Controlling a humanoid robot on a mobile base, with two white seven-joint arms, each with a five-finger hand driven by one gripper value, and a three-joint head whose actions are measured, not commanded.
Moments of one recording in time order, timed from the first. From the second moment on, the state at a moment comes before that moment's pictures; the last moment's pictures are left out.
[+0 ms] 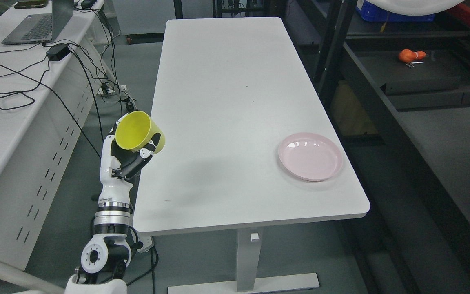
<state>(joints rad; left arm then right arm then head) -0.29 0.00 0.01 -1.55 0.34 -0.22 0.01 0.00 0.00 0.00 -0.24 0.00 0.09 -0.11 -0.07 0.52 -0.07</state>
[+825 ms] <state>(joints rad) -0.28 0.00 0.00 -1.60 0.34 -0.22 0.01 0.00 0.00 0.00 -0.24 0.00 0.09 -0.12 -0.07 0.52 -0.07</state>
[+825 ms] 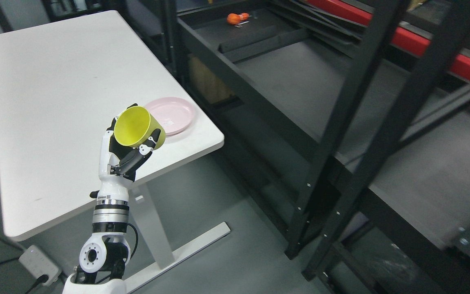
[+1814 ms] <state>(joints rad) -0.29 0.00 -0.05 -1.60 0.35 -0.21 0.01 0.00 0.00 0.00 -0.24 0.00 0.09 -0.12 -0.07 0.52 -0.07</state>
